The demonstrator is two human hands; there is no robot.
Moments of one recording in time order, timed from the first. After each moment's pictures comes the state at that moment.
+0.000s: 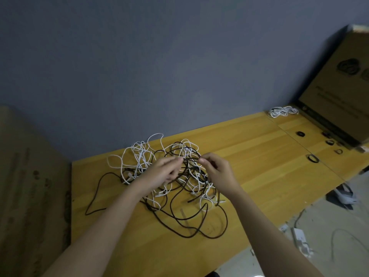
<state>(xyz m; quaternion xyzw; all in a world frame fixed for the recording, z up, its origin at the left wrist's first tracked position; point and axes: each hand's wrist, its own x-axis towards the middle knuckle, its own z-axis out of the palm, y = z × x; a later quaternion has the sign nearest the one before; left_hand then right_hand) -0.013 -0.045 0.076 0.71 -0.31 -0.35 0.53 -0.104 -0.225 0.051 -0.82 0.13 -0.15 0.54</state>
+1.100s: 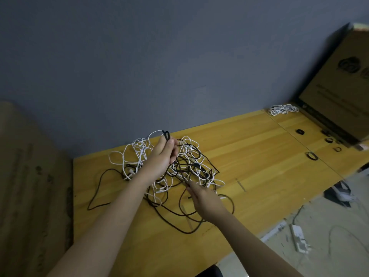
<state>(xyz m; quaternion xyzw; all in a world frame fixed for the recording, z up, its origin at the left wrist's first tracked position) -0.006 -0.055 0.079 0.74 -0.25 -0.19 0.60 -0.133 -0.185 -0.015 -0.97 0.06 -0.03 0.24</state>
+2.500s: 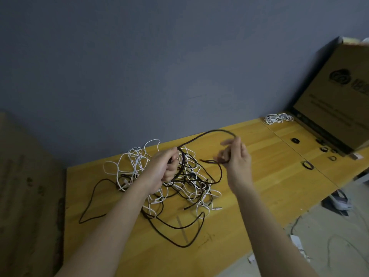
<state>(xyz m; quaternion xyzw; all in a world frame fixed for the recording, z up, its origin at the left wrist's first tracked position) -0.008 -0.069 0.097 0.61 -0.16 -0.35 0.69 -0.096 -0.236 0.105 -0.59 0.21 -0.32 0.71</state>
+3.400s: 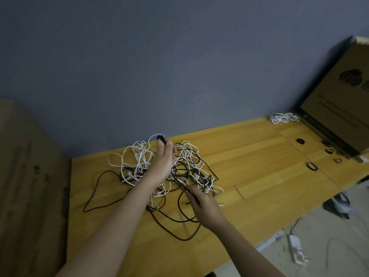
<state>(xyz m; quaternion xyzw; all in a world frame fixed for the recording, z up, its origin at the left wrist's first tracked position) -0.006 -0.071 0.077 0.76 -0.18 -0.16 0.60 -0.135 -0.187 -0.010 -0.93 0.08 -0.08 0.35</state>
